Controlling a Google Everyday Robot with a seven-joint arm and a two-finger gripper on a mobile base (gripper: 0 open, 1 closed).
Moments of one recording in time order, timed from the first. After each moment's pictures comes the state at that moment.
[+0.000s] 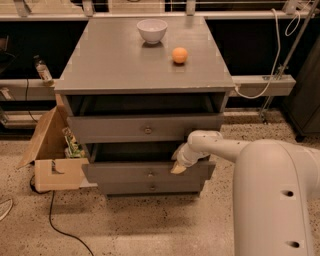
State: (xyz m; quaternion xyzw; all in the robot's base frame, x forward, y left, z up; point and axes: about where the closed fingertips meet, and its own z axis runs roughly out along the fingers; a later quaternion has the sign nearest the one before) arm 0.702 -0.070 0.409 -0.69 0.68 0.05 0.24
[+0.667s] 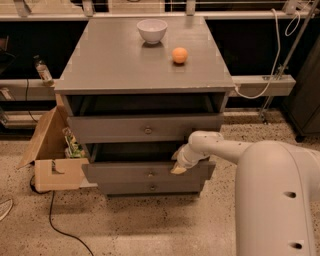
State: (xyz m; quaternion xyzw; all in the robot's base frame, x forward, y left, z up) arm 0.694 -0.074 0.405 -0.69 0.68 0.06 0.23
